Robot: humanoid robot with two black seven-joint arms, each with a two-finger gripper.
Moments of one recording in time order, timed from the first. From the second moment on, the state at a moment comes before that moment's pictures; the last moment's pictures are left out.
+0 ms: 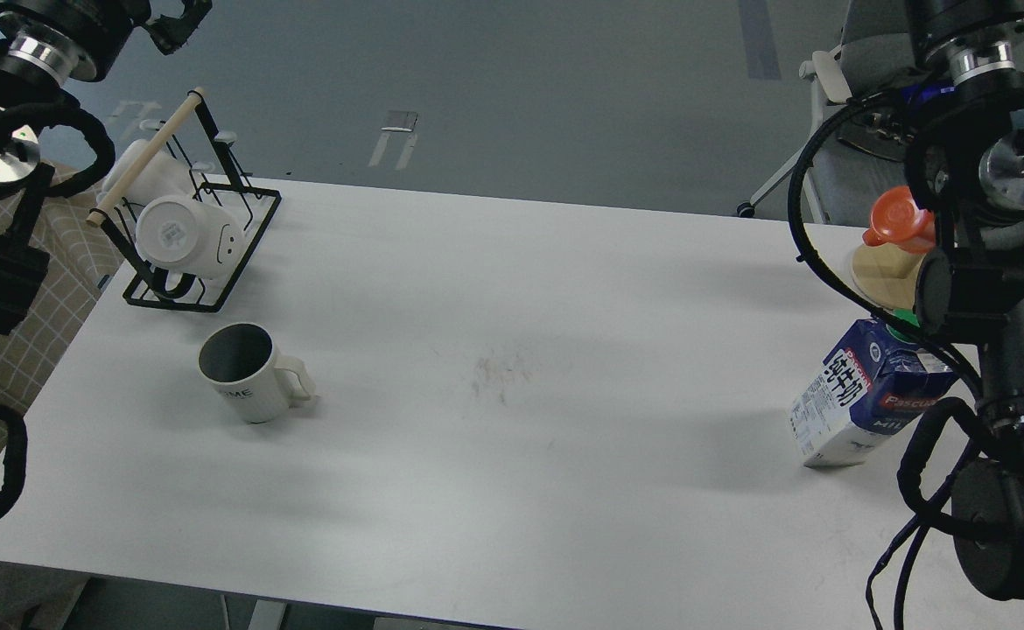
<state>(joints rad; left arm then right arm) -0.86 0.49 -1.29 -0.82 0.10 -0.33 0.05 0.91 0.00 1.74 0.85 -0.03 0.33 -0.18</state>
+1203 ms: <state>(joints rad) -0.51 0.70 -1.30 -1.20 0.11 -0.32 -0.01 0.87 -0.02 1.73 0.90 -0.03 0.35 -0.19</state>
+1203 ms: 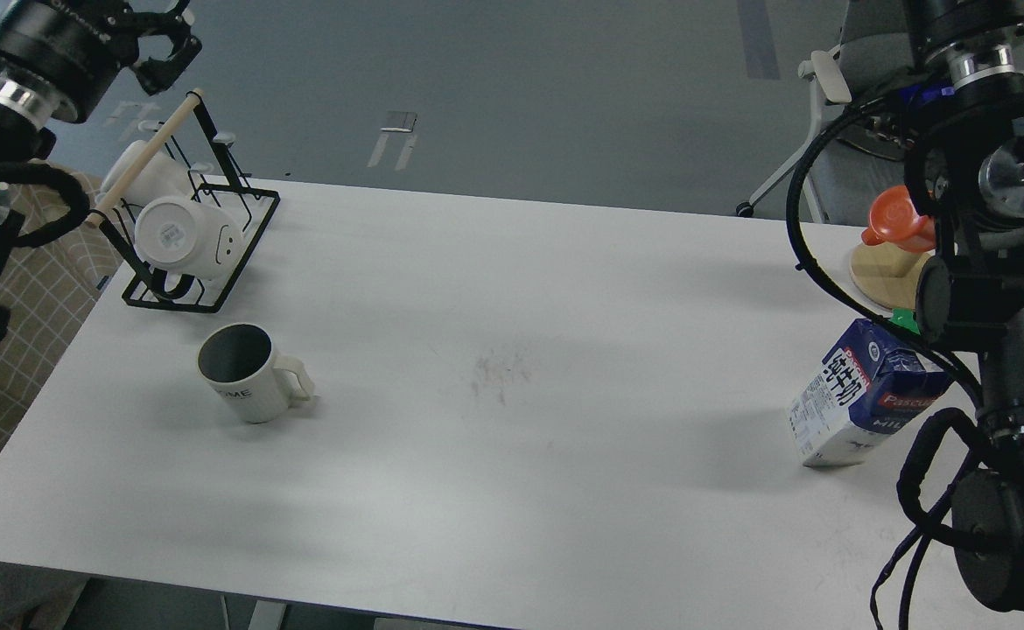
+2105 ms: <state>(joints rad) -0.17 1.09 -1.34 -1.50 1.14 -0.49 -0.08 0.74 -0.08 1.73 1.01 -0.03 0.35 -0.19</state>
